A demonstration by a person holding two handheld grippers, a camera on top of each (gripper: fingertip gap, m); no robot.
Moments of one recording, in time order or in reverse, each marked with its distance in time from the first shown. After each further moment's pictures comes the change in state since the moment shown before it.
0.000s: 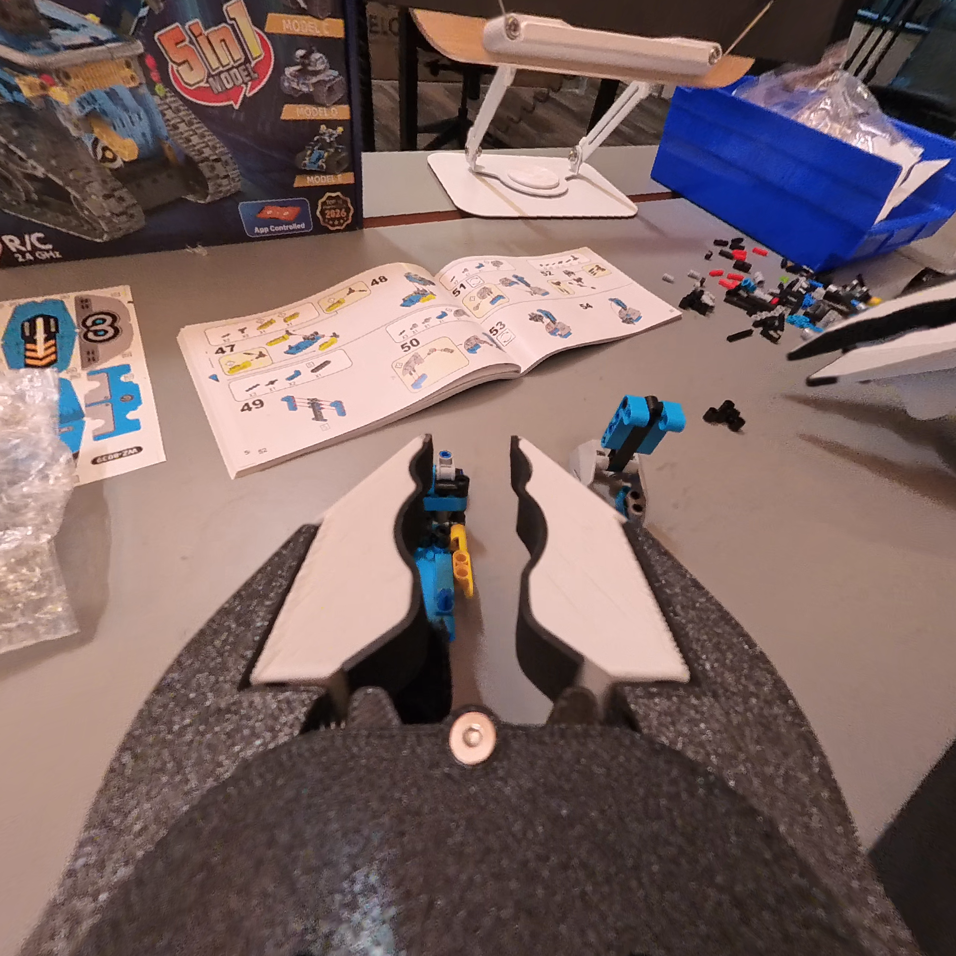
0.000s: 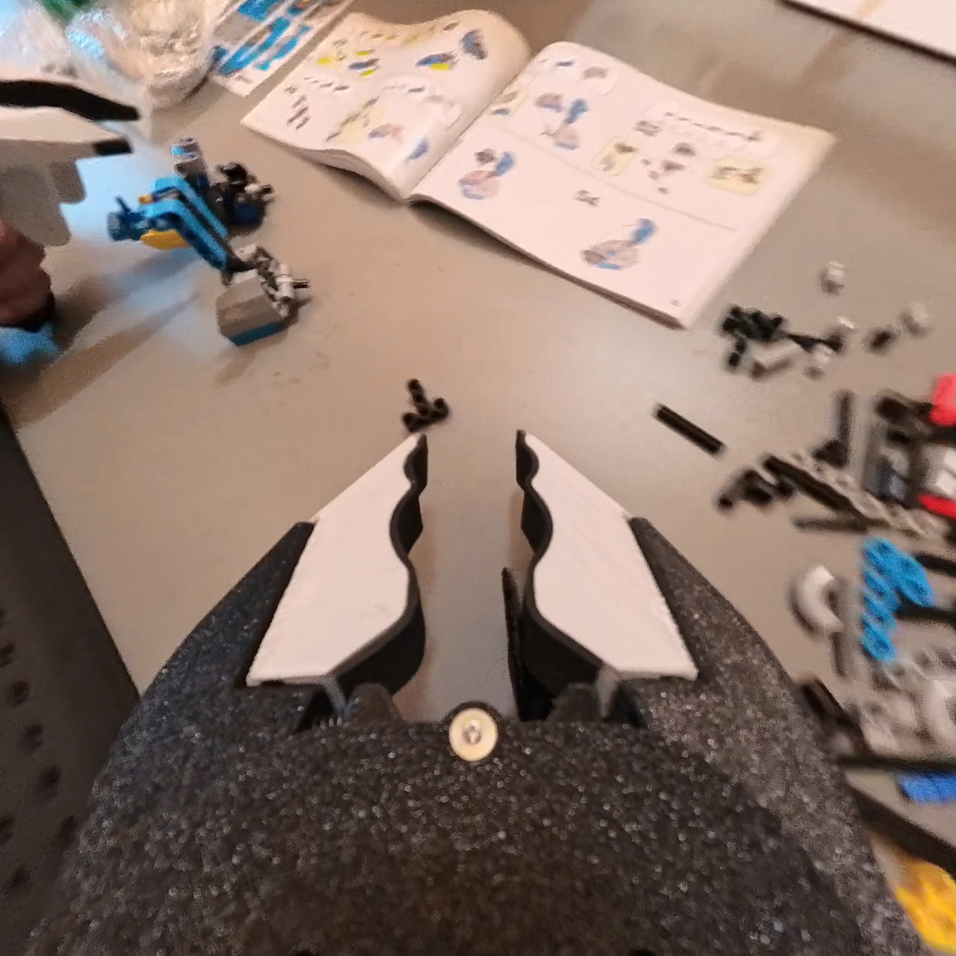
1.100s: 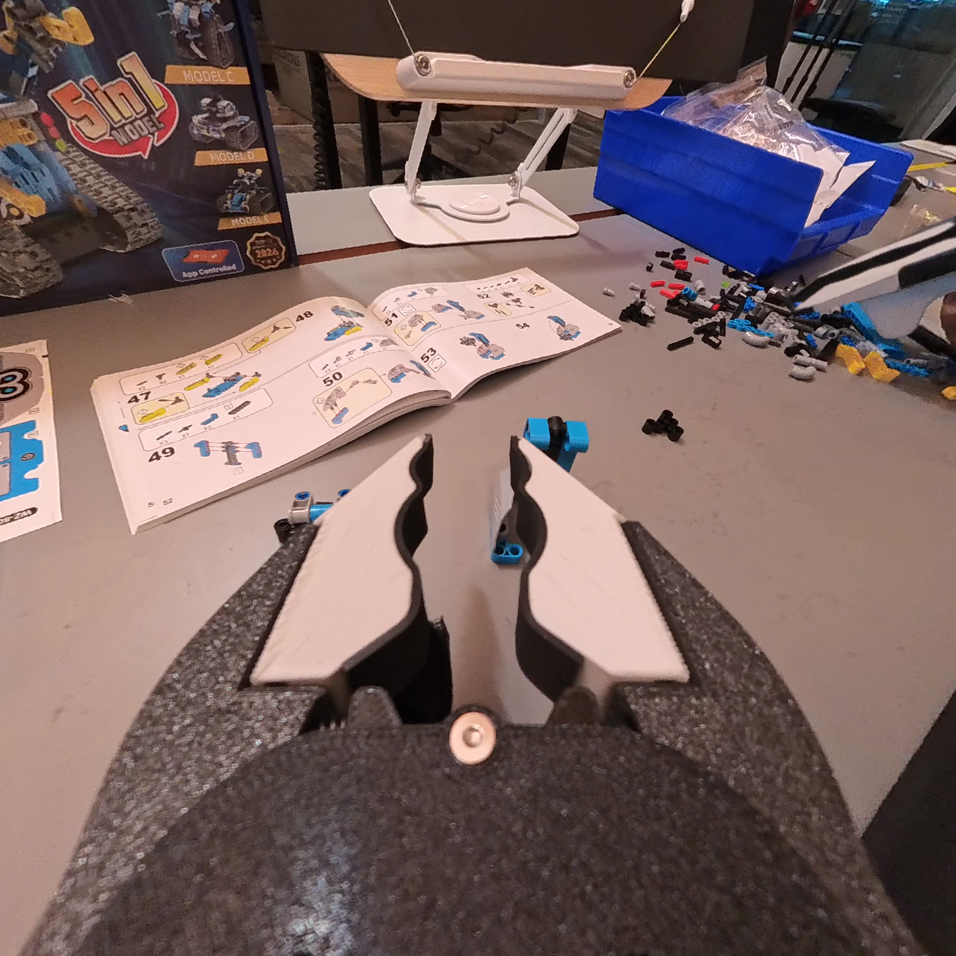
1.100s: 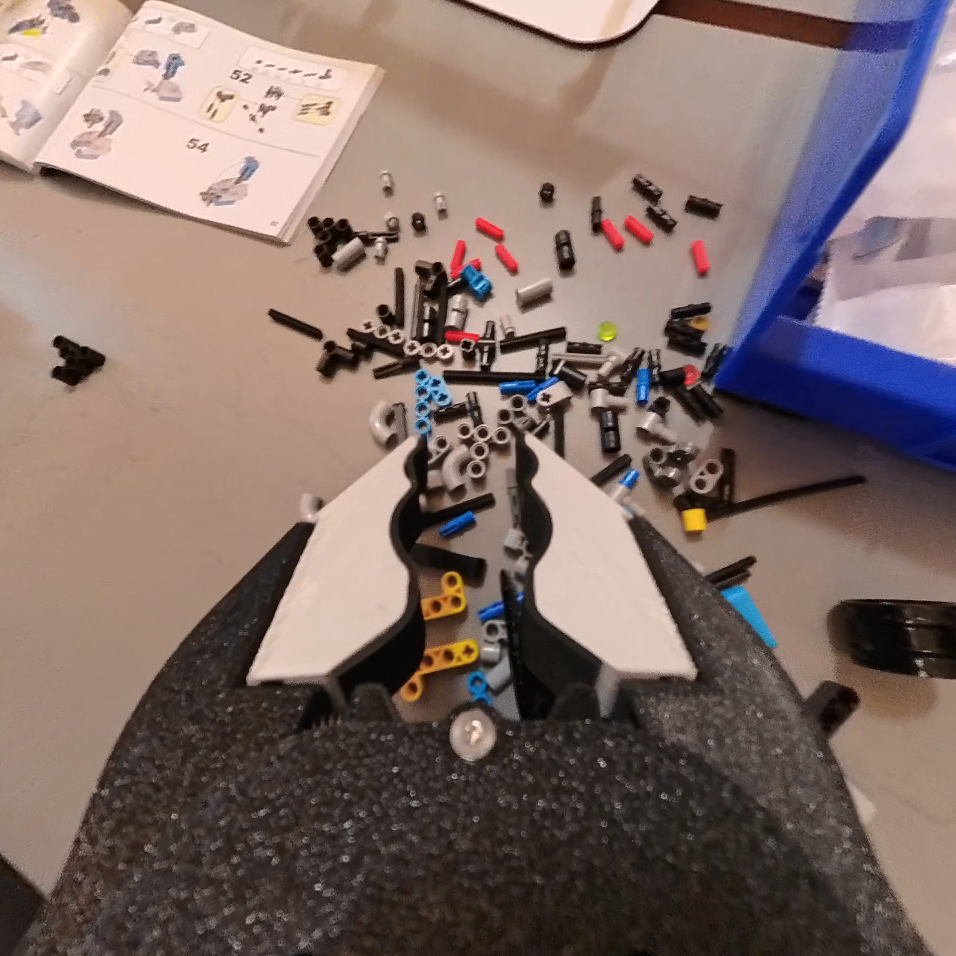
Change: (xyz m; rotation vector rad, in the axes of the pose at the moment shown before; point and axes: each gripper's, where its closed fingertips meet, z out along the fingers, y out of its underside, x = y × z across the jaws) left arm 0.043 -0.006 0.013 0.048 0.049 0.056; right arm 0.149 0.034 -0.083 -0.035 0.298 0.115
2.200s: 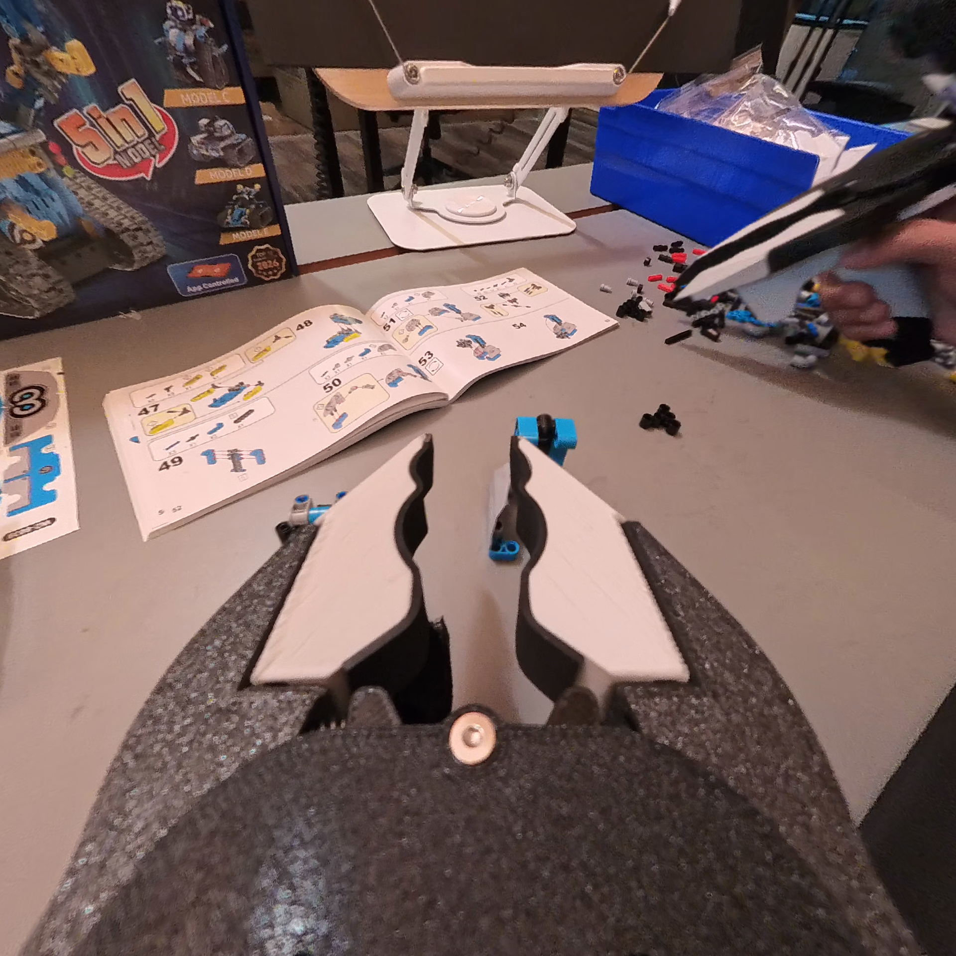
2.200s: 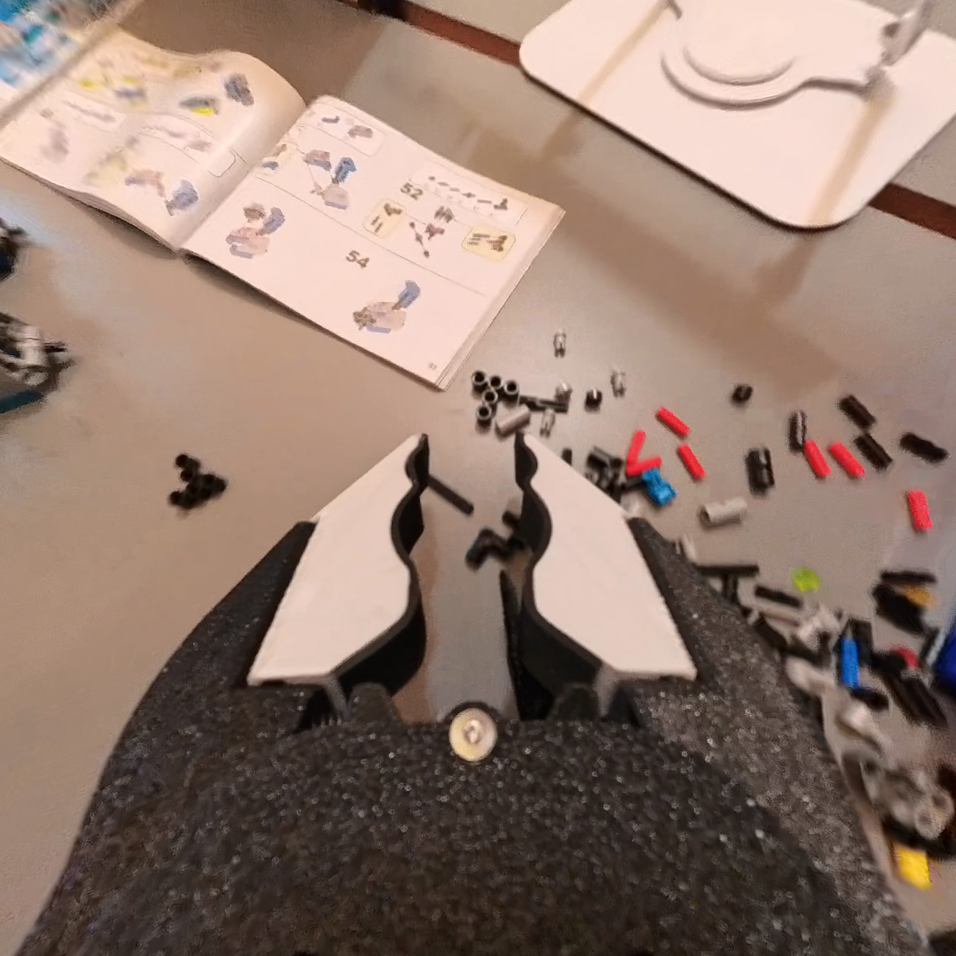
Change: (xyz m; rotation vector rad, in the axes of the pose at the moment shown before) left arm 0.004 -0.002 -0.004 0.001 -0.006 0.038; right arm -0.079 -0.060 0.062 0.031 -0.094 -0.138
